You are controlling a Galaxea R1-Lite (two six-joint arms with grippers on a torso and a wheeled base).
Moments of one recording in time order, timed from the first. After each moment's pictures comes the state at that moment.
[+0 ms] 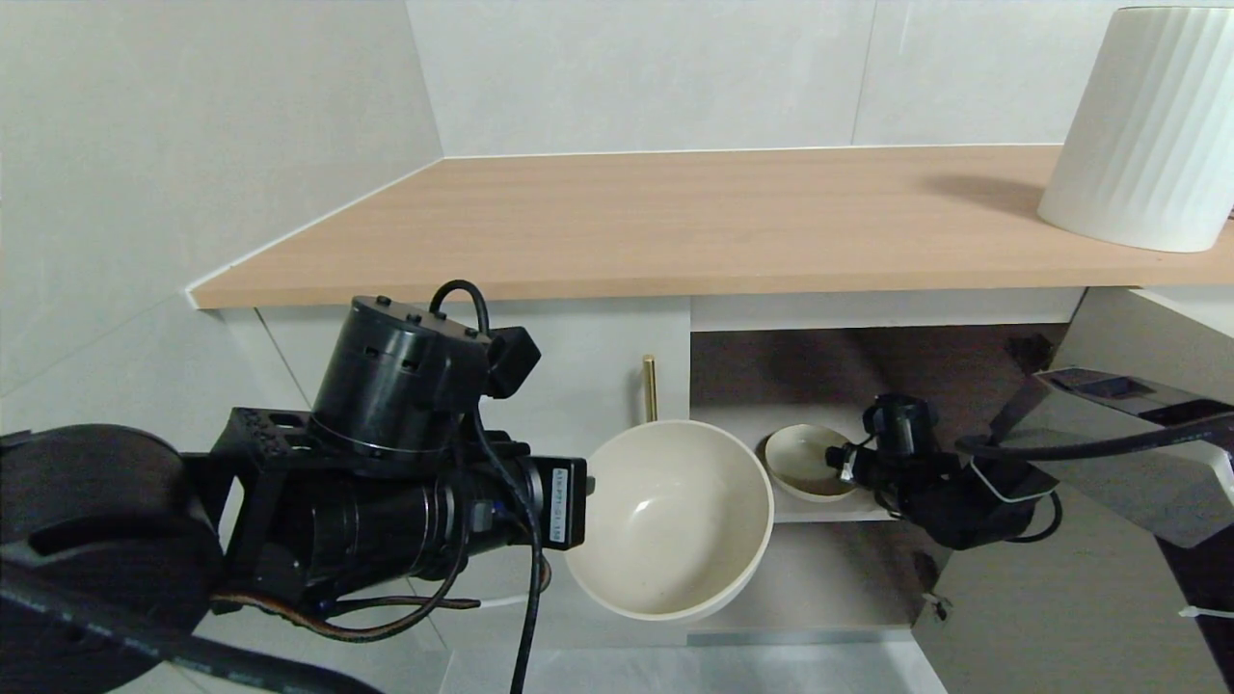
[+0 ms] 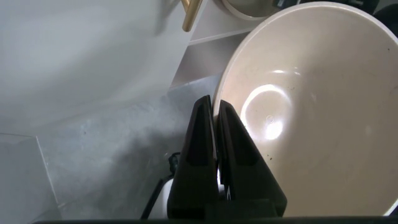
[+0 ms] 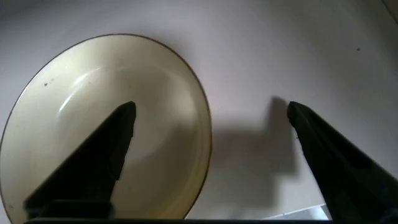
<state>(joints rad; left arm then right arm) -0.71 1.61 -0.92 -0.08 0.10 -0.42 0.24 2.48 -1.18 -0.76 -0.33 0.41</state>
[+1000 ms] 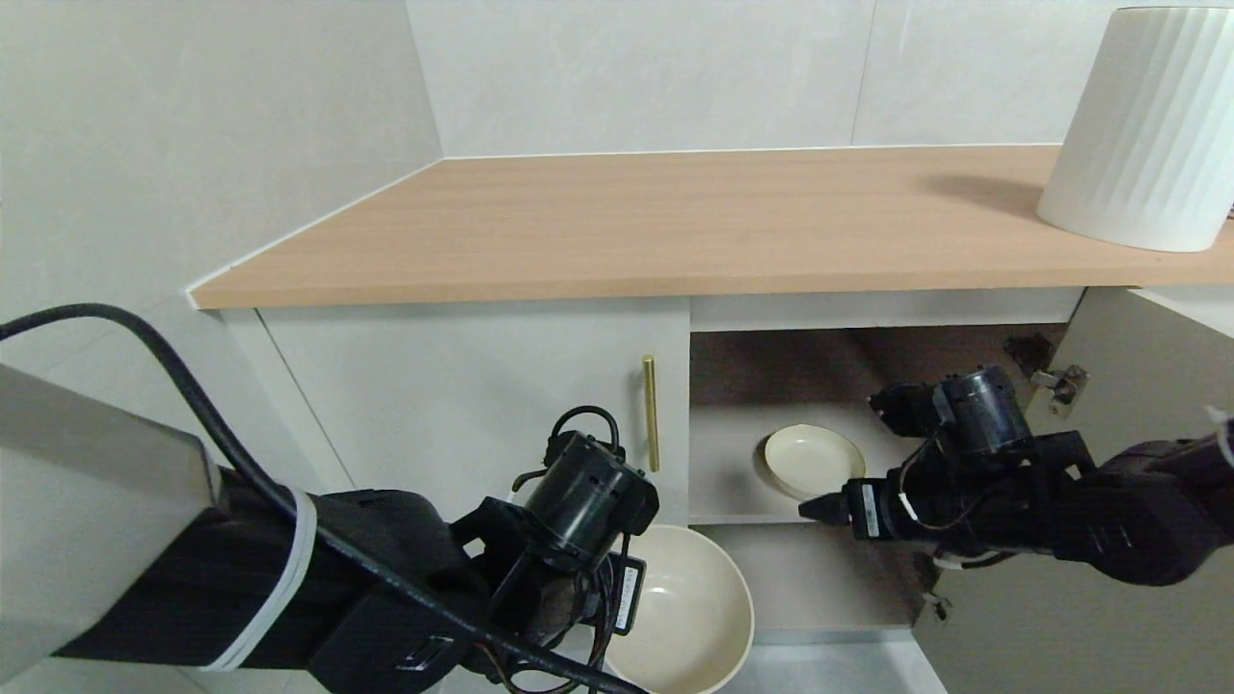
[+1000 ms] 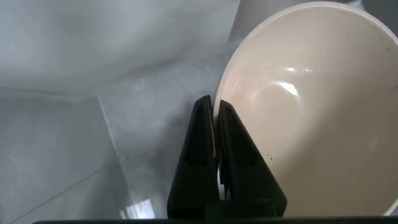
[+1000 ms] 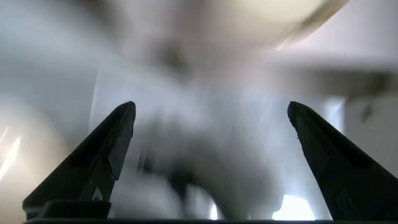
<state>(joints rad) -0.81 1.92 -0.93 -0.07 0.36 -0.39 0.46 1.84 -0.81 -0.28 0.02 0.30</state>
